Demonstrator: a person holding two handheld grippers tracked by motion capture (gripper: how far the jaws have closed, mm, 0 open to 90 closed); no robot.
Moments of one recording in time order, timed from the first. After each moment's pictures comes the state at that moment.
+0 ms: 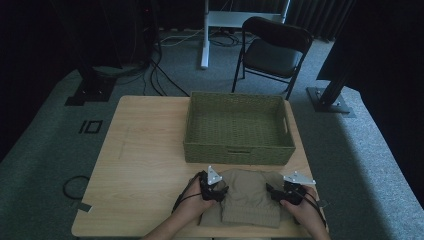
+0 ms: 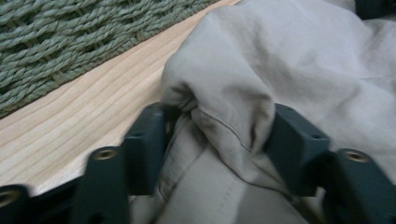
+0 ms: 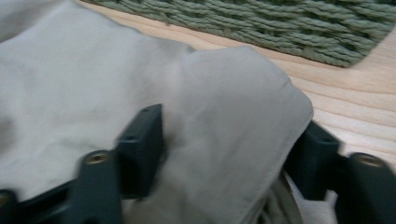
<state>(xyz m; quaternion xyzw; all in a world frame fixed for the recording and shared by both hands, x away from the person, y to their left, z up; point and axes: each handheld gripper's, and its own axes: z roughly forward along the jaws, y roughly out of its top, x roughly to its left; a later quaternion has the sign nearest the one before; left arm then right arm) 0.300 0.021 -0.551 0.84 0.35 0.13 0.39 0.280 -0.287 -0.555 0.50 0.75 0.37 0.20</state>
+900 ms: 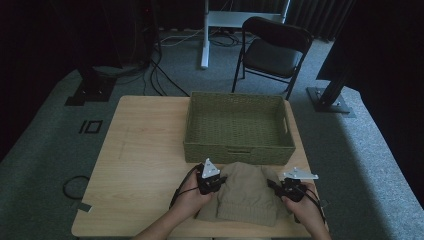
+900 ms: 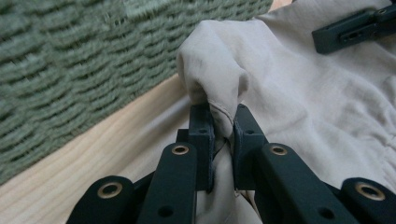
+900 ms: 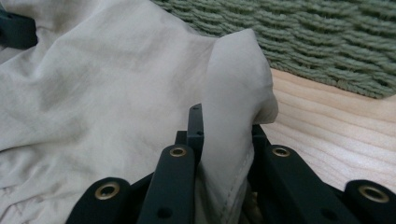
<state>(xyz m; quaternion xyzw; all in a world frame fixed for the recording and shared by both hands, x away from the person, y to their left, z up) 0.301 0.030 -0.513 0.83 0.33 0.11 0.44 0.278 -0.279 -0.521 0.48 0.77 0.39 0.16</state>
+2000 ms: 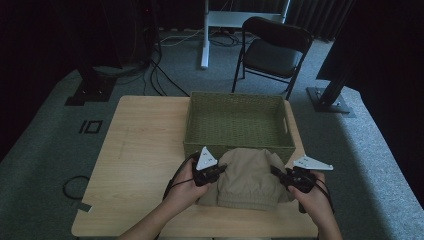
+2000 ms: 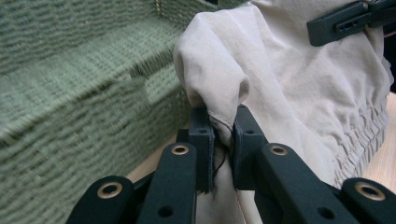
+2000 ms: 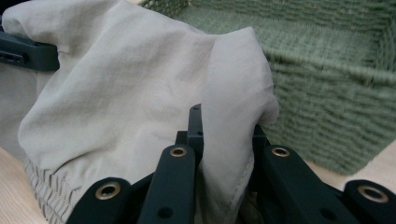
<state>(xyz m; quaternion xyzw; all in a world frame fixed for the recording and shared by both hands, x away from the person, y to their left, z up) 0.301 0.041 -0.445 0.82 0.29 0.15 0.47 0.278 -0.278 -0.452 0.46 0.74 0.45 0.18</state>
